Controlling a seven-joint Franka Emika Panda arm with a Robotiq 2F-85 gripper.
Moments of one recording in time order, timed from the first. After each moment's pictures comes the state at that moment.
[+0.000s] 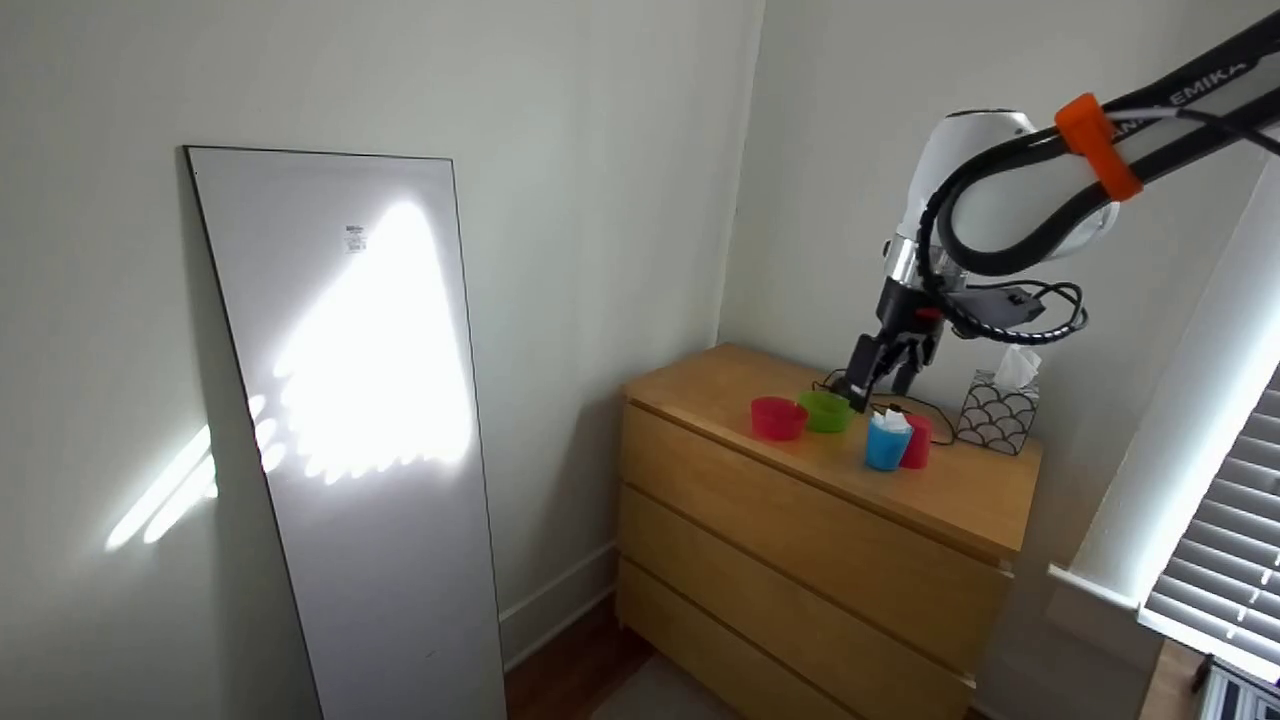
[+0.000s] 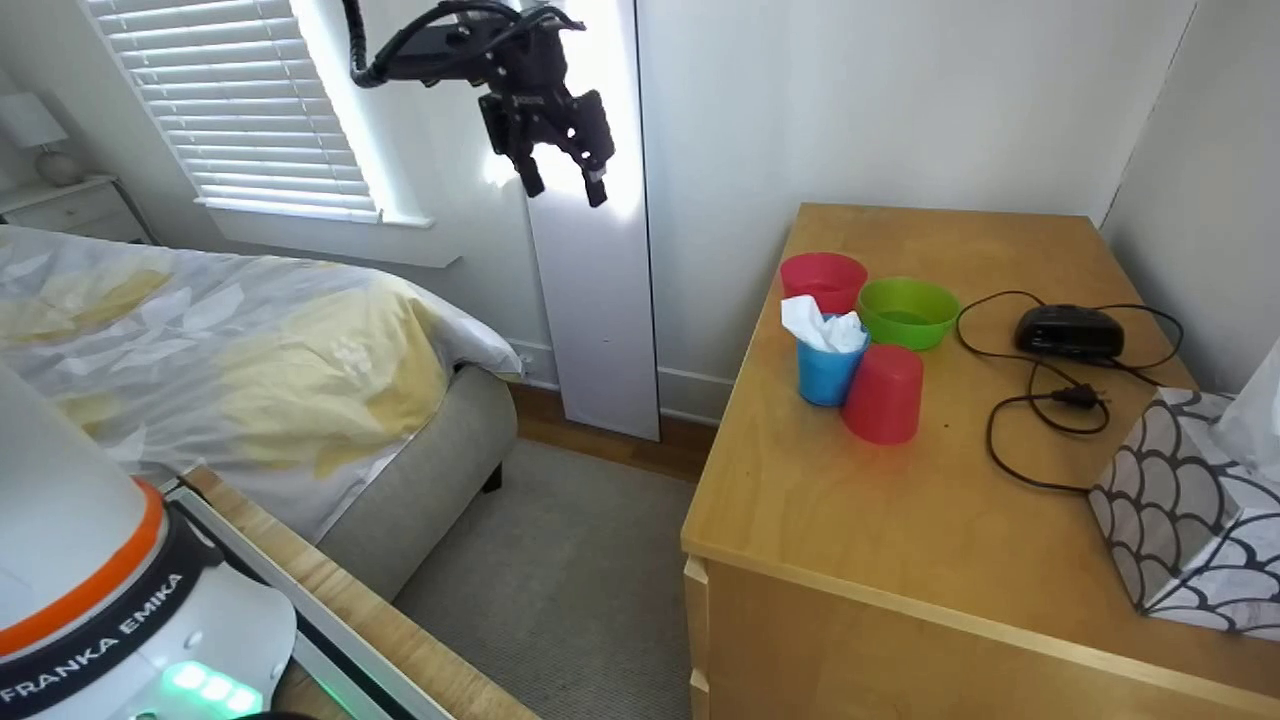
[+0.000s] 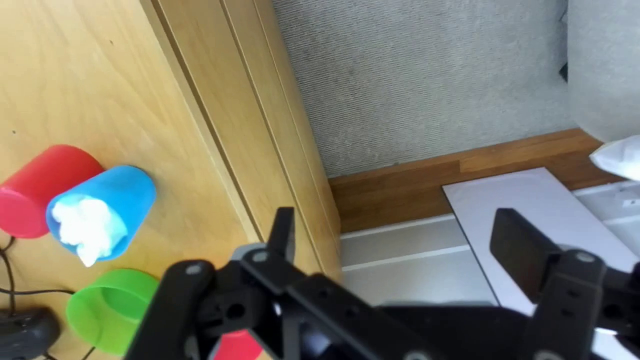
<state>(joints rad) -0.07 -0.30 -0.04 -2.56 -0.09 2.39 0.03</state>
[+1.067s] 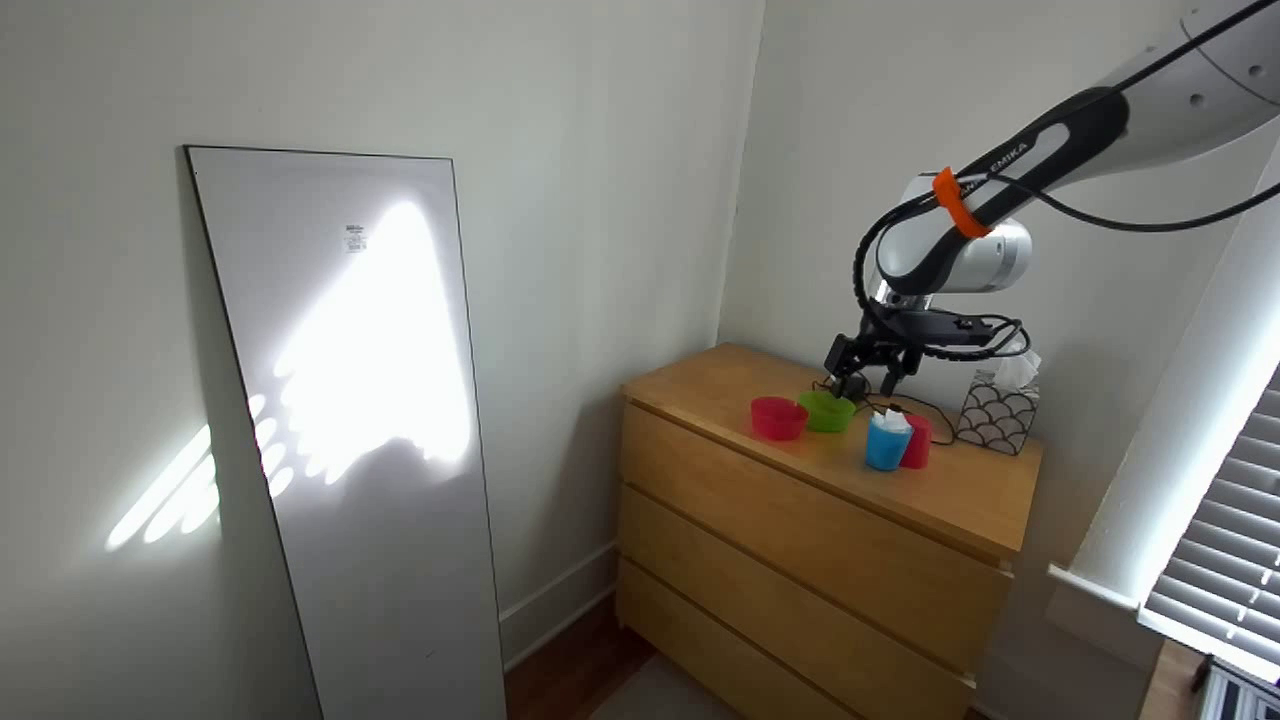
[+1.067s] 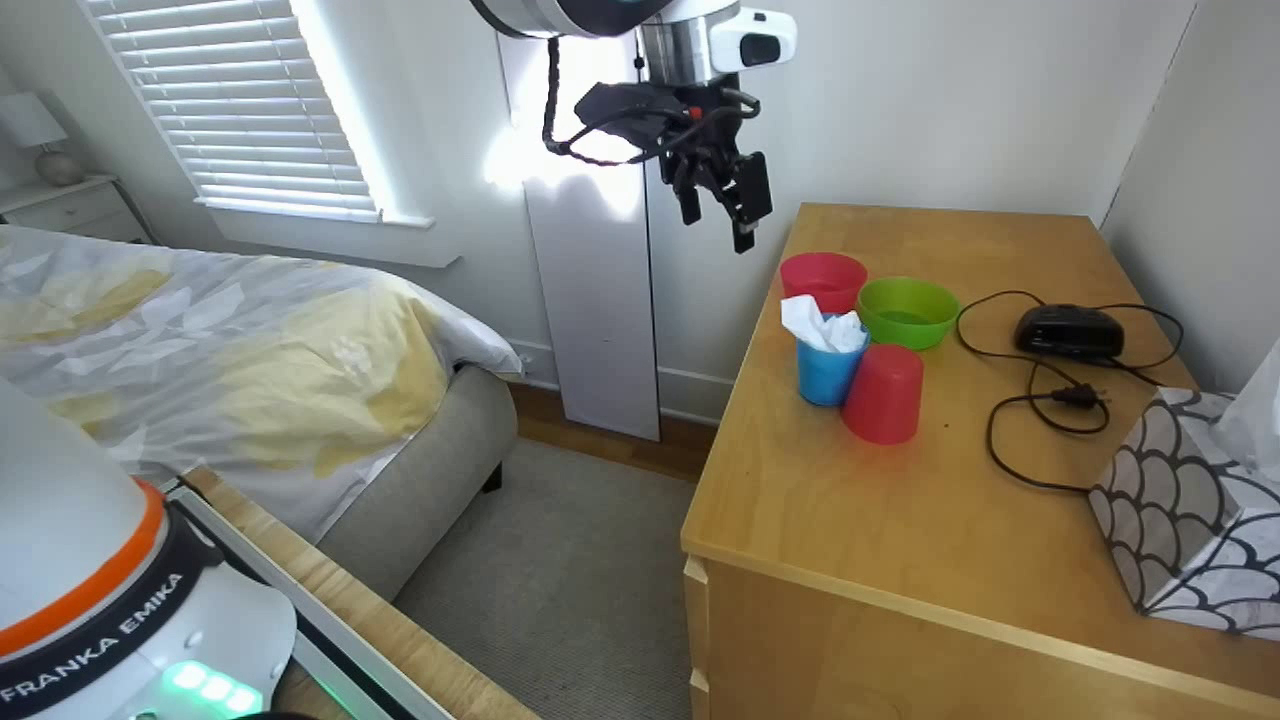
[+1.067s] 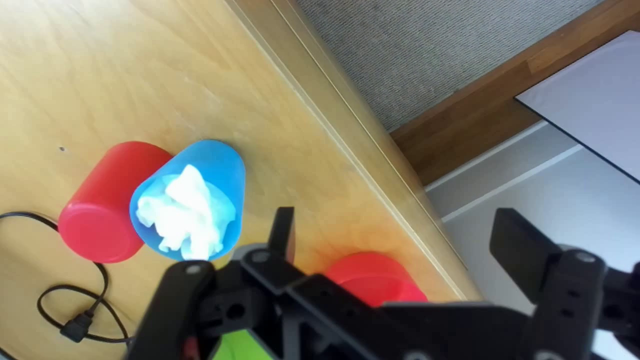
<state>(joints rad) -0.16 0.10 -0.16 -2.27 0.02 2.54 0.09</state>
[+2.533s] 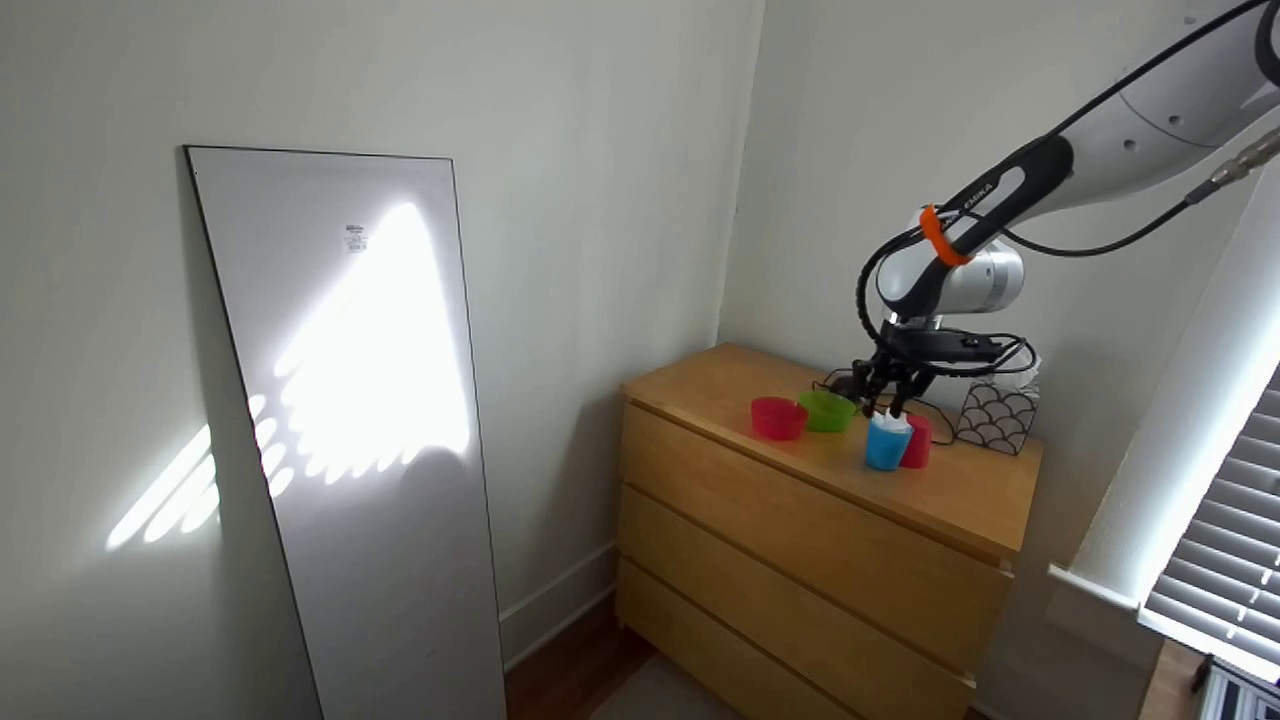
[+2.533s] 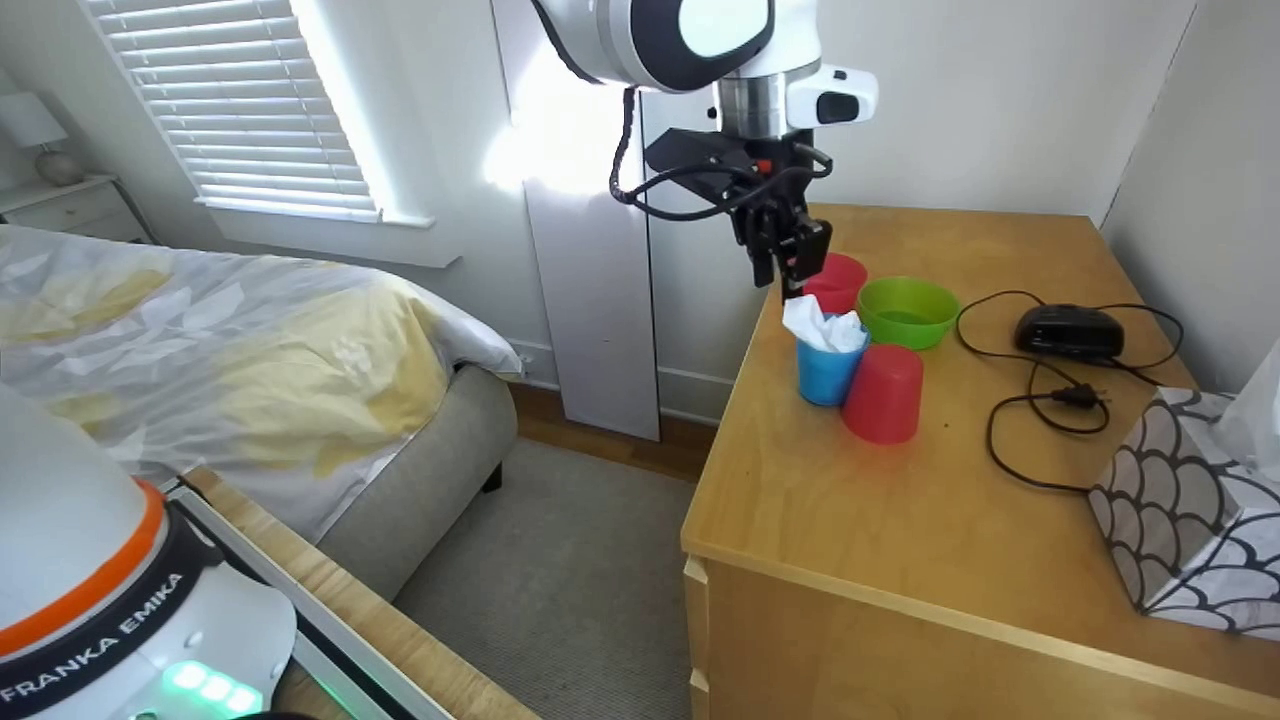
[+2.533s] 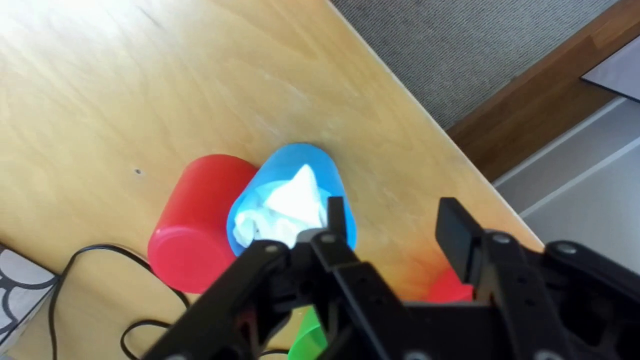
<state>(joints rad) -0.20 0.26 -0.24 -2.17 0.02 2.54 0.11</state>
